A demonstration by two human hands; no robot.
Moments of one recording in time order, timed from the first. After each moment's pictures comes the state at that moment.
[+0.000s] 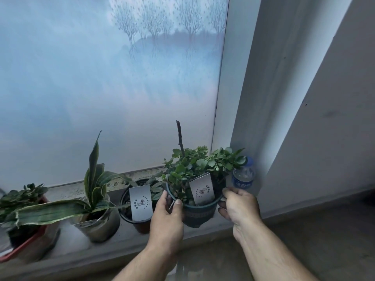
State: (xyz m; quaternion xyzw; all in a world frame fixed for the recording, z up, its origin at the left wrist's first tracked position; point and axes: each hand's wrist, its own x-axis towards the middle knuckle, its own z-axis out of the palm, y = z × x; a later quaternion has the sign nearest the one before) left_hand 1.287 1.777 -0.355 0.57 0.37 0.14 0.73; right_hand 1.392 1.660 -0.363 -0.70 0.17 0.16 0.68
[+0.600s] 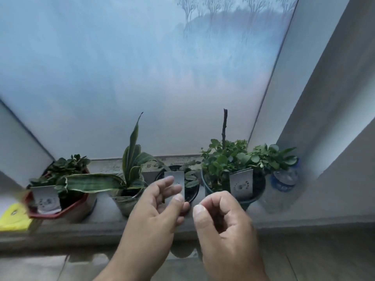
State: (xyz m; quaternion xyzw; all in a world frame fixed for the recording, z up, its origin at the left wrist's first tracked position) left_hand 1.201 1.819 -0.296 0.61 0.34 0.22 0.68; right_hand 1.257 1.699 -0.297 -0.73 -0.25 0.09 0.64
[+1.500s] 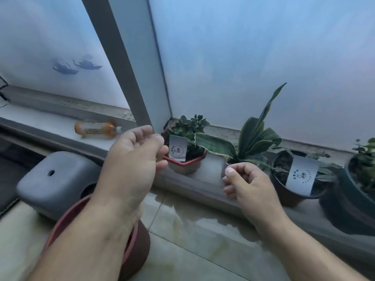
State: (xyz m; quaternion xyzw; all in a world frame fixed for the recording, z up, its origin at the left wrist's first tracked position) left_hand 1.018 1.971 -0.248 0.51 0.52 0.42 0.55; right_hand 1.185 1.873 -0.346 -0.70 -0.26 0.35 0.57
